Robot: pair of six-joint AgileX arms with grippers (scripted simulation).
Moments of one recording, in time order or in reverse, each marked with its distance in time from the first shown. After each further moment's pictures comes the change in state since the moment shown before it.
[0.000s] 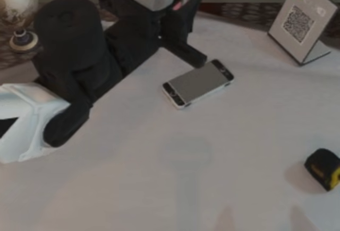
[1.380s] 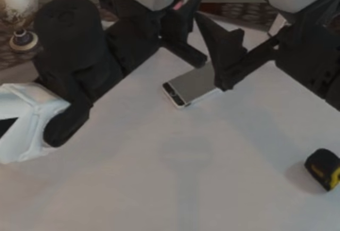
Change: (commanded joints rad) left arm 0.000 0.000 0.000 0.000 0.000 0.000; right arm 0.708 1.147 0.772 0.332 0.055 0.031
